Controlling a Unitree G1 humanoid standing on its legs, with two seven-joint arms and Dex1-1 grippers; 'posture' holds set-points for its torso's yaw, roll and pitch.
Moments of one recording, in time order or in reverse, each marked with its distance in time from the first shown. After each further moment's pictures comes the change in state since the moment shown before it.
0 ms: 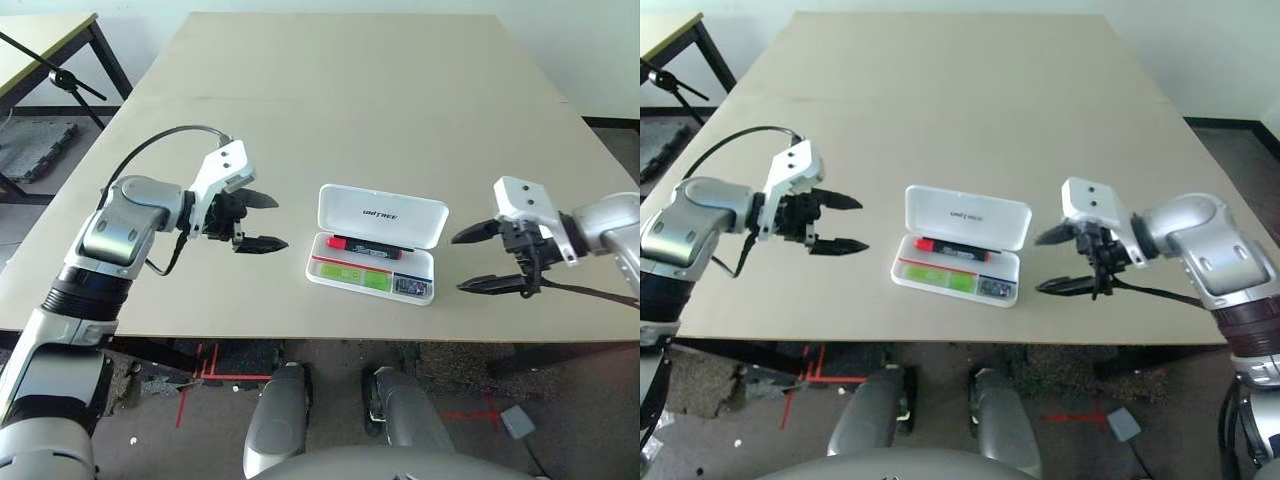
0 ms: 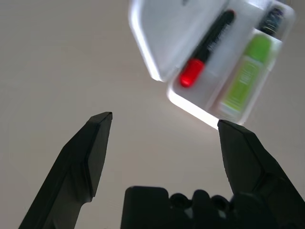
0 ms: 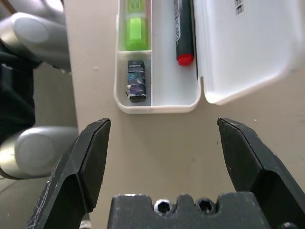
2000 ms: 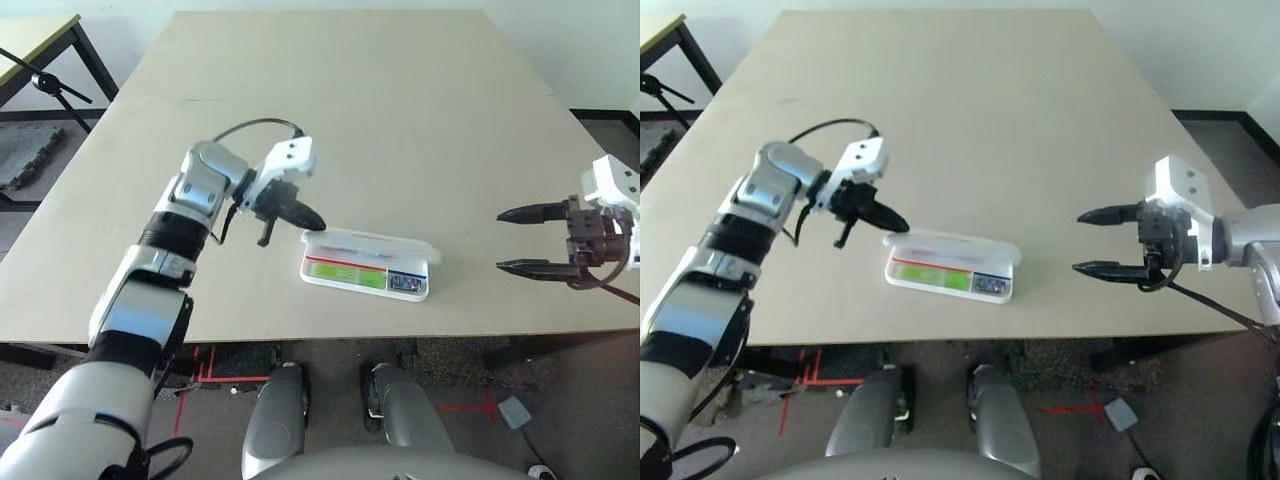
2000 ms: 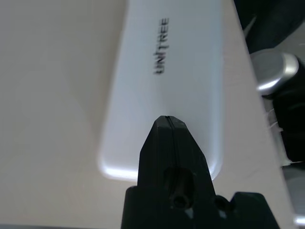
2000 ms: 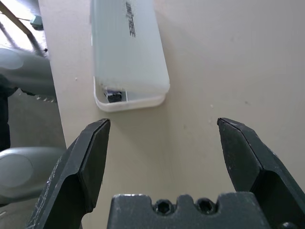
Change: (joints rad) left arm -0.148 -0.282 -0.114 0.171 0.224 -0.143 -0.325; right arm 0.078 0.010 -0.147 0.101 0.078 -0.147 -0.026
